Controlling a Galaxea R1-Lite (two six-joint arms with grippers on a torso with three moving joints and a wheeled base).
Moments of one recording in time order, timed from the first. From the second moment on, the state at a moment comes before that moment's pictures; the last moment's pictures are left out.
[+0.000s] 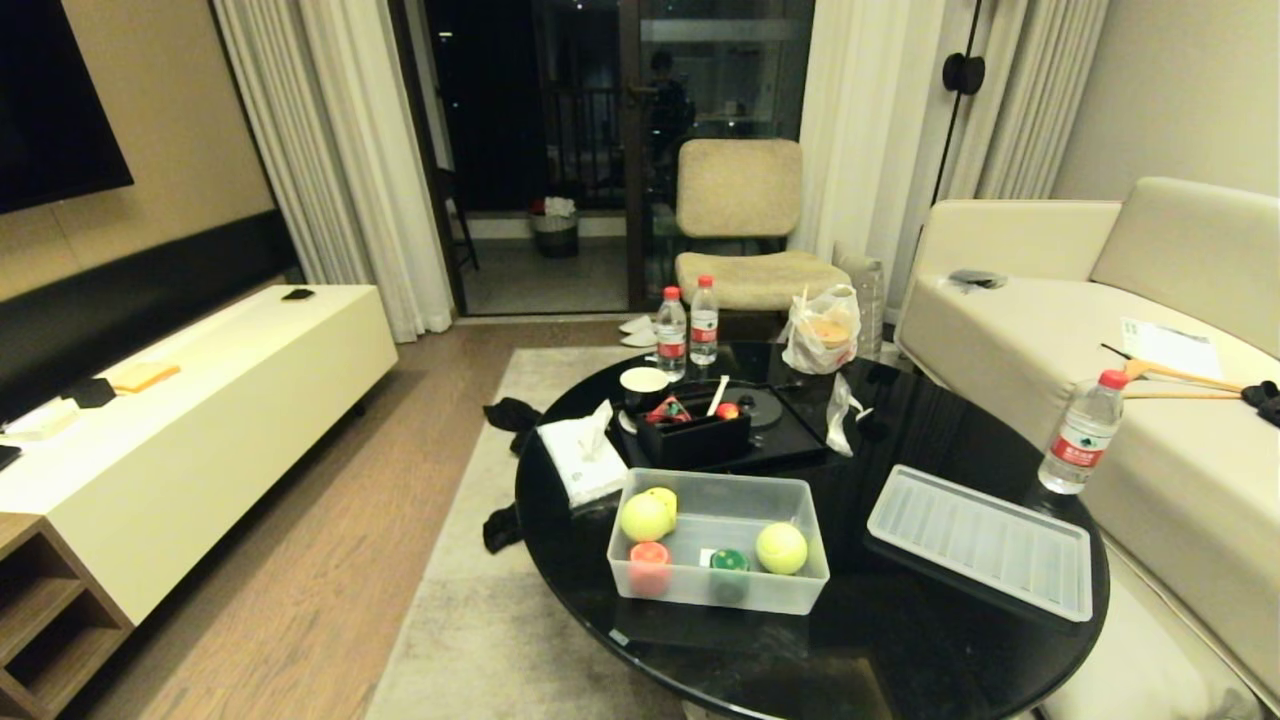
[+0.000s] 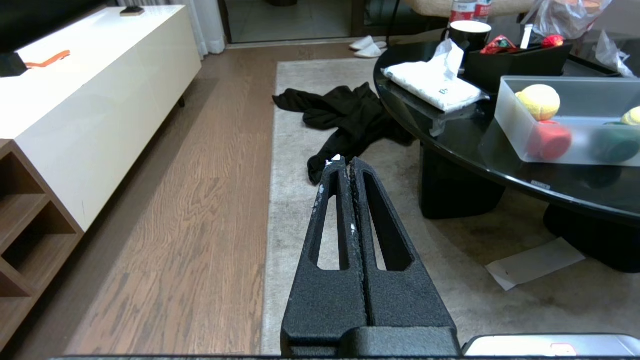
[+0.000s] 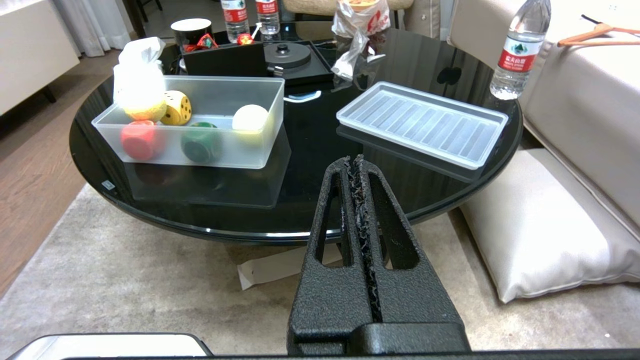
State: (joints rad) left arm -0.01 0.00 0.00 0.00 0.00 -0.01; right arm 0.00 0.00 0.00 0.00 -0.01 0.02
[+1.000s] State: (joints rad) left arm -0.01 0.00 0.00 0.00 0.00 -0.01; right arm 0.00 0.00 0.00 0.00 -0.01 0.02
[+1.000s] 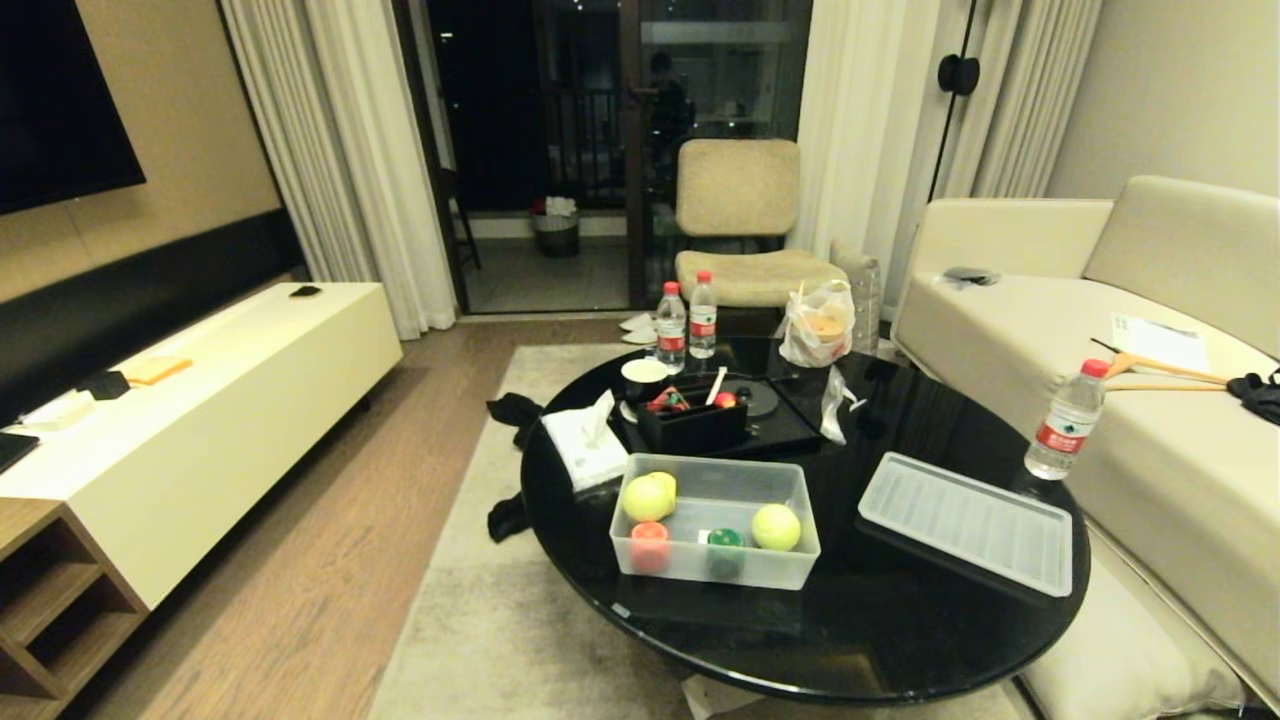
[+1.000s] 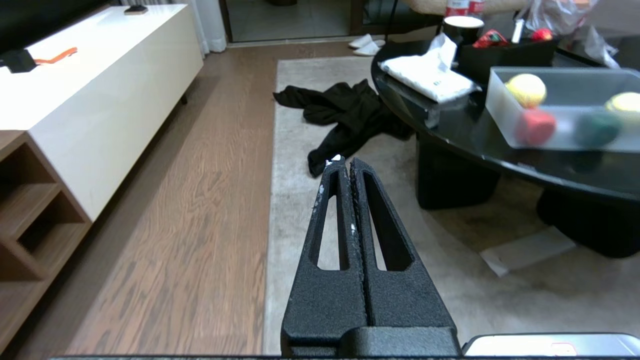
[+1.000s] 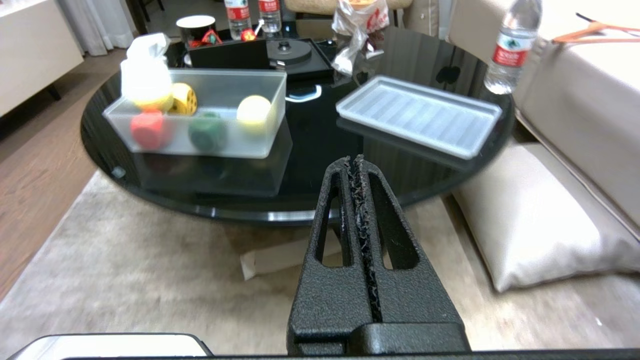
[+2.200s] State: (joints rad) left arm -0.01 0.00 0.00 0.00 0.00 -0.01; right arm 0.00 0.00 0.00 0.00 -0.01 0.02
